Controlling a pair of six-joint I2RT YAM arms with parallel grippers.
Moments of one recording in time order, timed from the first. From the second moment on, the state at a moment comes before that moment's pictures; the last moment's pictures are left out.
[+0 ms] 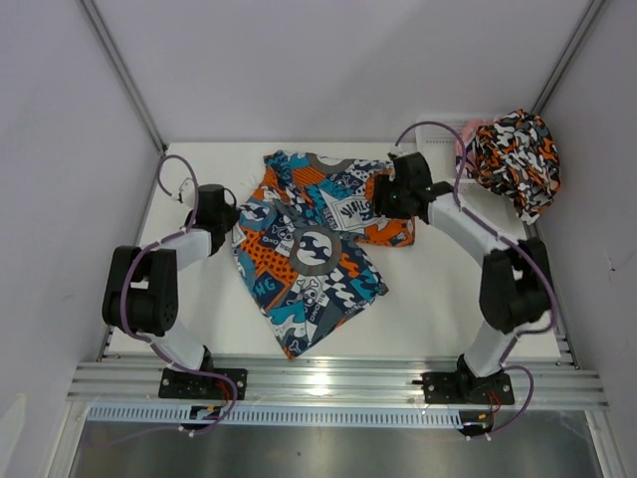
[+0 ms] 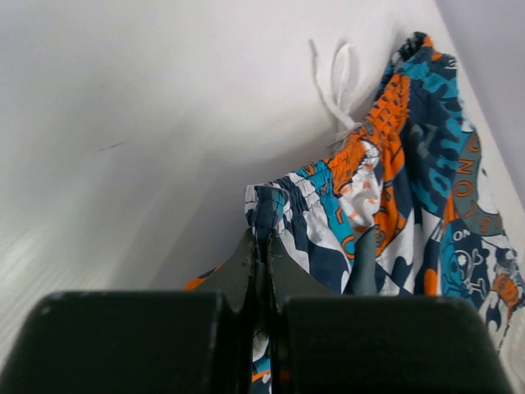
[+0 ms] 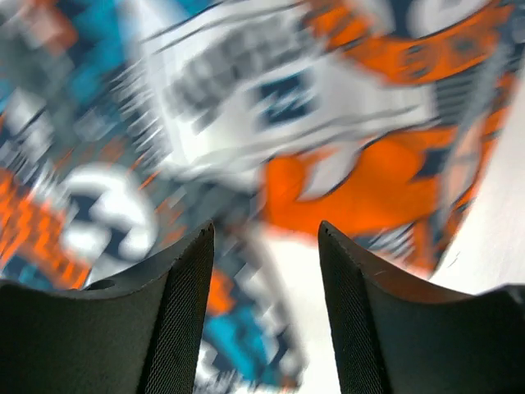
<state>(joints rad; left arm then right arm) -0.09 1.64 0.86 0.19 -0.23 -0.92 0.34 1.81 1.40 -0.43 -0.08 0.38</state>
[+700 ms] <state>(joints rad) -0.09 1.63 0.88 -0.09 -0.39 -0.96 1.31 1.63 1.17 -0.43 0.28 0.37</state>
